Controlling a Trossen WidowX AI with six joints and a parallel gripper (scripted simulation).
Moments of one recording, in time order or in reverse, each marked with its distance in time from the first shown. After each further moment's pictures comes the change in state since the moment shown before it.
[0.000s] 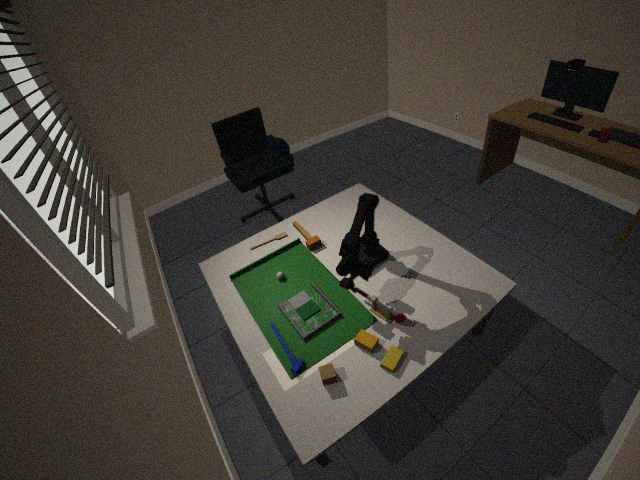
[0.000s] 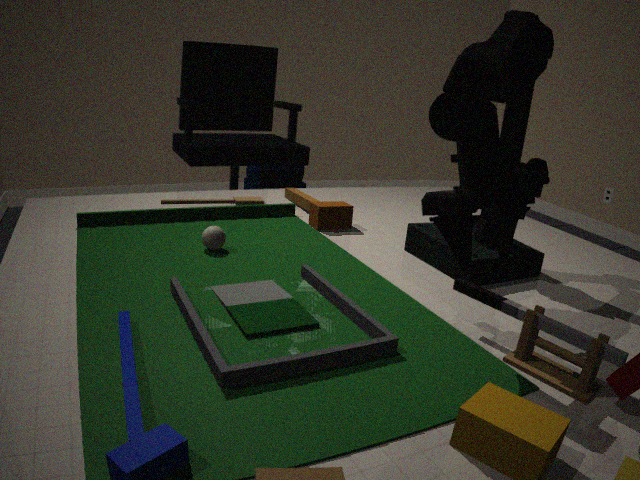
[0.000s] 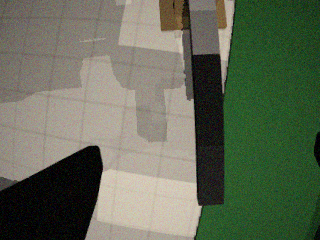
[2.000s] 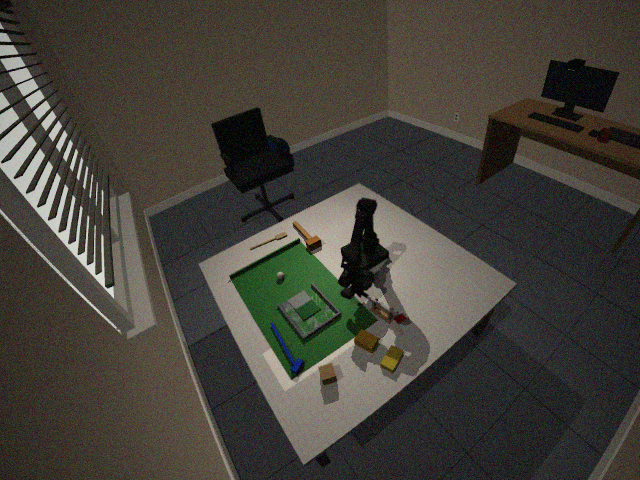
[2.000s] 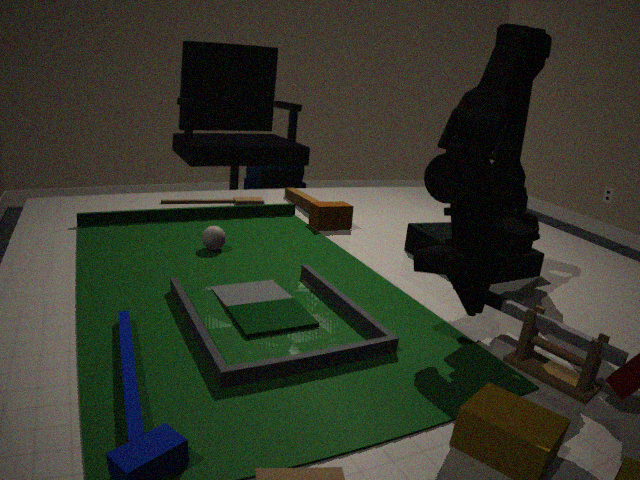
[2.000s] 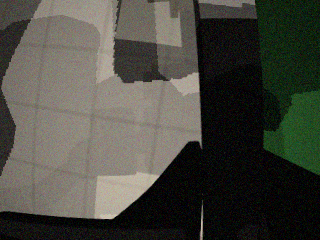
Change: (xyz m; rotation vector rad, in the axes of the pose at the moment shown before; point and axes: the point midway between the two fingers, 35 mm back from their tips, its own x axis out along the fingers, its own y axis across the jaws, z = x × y) arm 0.070 -0.002 -0.019 0.001 0.021 0.002
